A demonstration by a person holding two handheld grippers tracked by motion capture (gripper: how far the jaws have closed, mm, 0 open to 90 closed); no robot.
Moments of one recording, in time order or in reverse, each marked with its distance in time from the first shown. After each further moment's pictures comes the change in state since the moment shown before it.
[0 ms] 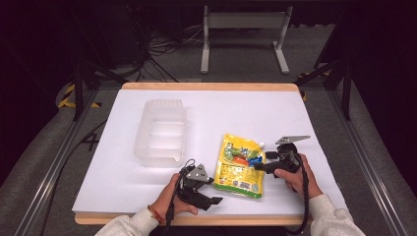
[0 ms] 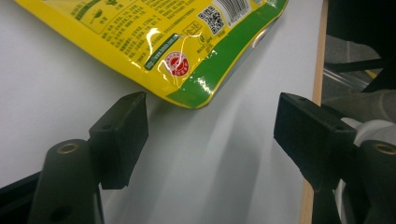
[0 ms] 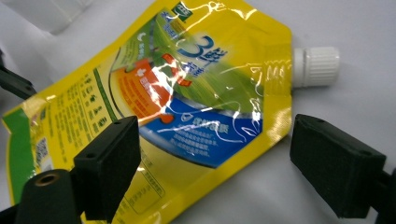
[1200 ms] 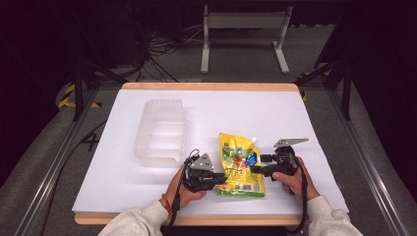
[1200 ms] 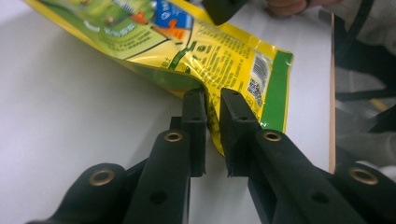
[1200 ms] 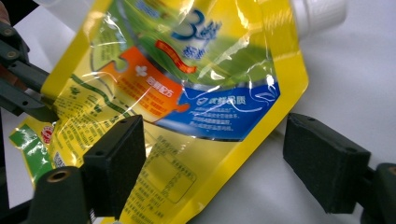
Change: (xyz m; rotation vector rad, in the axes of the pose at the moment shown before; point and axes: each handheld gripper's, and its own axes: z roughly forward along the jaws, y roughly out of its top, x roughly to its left) left arm 0.005 0.024 -0.002 -0.105 0.039 0.062; right arm 0.007 -0.006 0.003 -0.022 0.082 -0.022
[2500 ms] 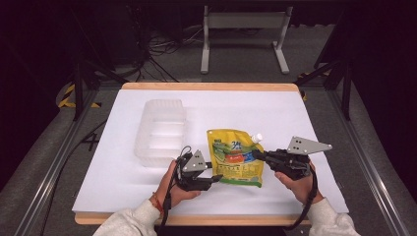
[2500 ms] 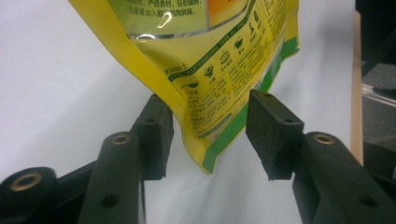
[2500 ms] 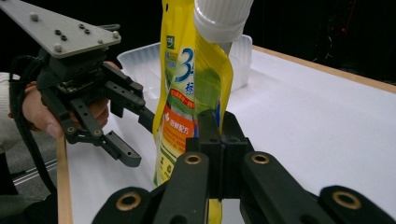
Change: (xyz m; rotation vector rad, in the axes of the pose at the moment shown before) left arm -0.002 0.006 -0.027 -0.045 0.135 0.052; right arm 0.074 0.028 -0.056 -0.361 0.020 -0.342
